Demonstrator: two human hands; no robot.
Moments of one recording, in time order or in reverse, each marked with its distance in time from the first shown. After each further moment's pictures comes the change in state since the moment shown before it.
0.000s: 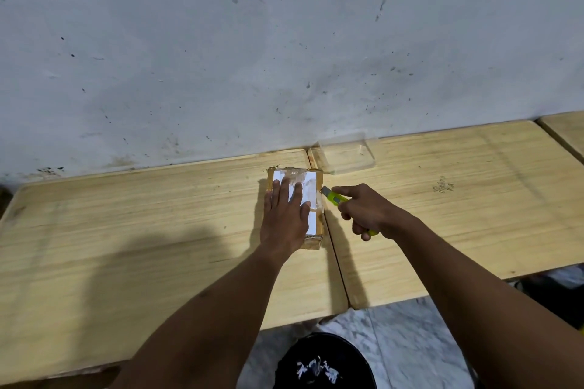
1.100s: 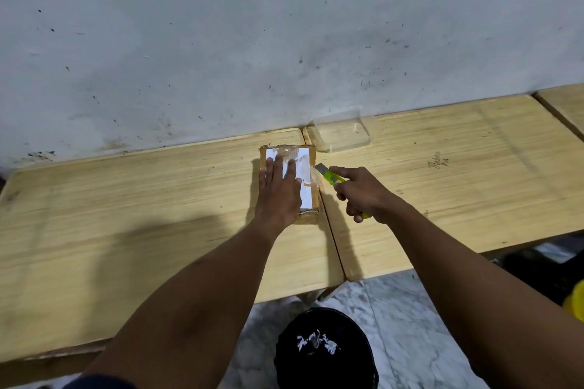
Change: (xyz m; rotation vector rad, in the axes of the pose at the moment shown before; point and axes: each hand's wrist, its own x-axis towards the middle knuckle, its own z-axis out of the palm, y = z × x) left_hand 0.001 -0.003 0.000 0.013 -0.015 0.027; right_hand -0.002 0.022 0.010 0.103 0.057 -0.001
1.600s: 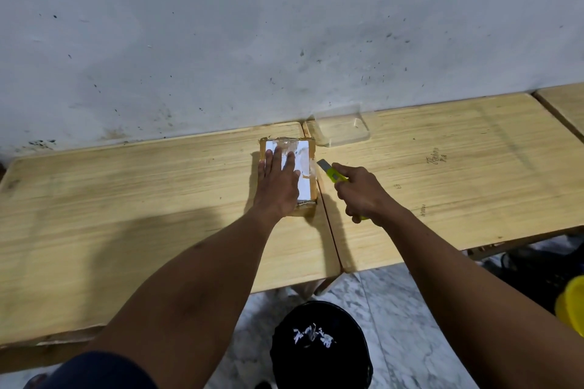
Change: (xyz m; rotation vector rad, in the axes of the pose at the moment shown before) left_hand 0.000 0.001 -0.006 -0.045 -0.039 -0.012; right_hand -0.017 0.007 0.009 -0.048 0.082 -0.044
